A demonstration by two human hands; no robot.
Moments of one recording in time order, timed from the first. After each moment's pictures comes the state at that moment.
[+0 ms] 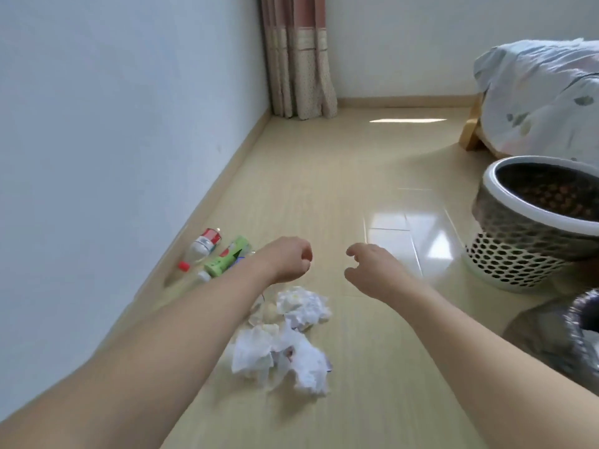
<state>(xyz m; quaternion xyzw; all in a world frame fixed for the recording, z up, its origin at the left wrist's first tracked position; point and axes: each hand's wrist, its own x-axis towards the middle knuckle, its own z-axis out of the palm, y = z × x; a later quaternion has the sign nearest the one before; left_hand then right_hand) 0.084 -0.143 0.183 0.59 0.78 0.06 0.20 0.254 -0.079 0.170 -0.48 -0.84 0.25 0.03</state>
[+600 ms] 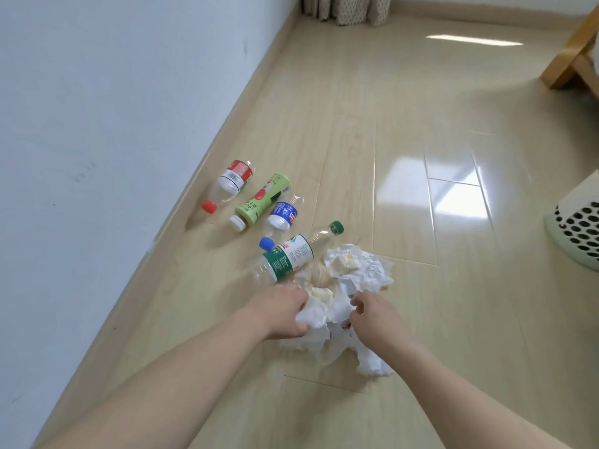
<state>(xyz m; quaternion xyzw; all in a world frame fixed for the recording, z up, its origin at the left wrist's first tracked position) -0.031 -0.244 -0.008 0.63 0.73 -0.08 0.26 0.150 -0.160 -0.010 -0.52 -0.77 0.35 -0.07</state>
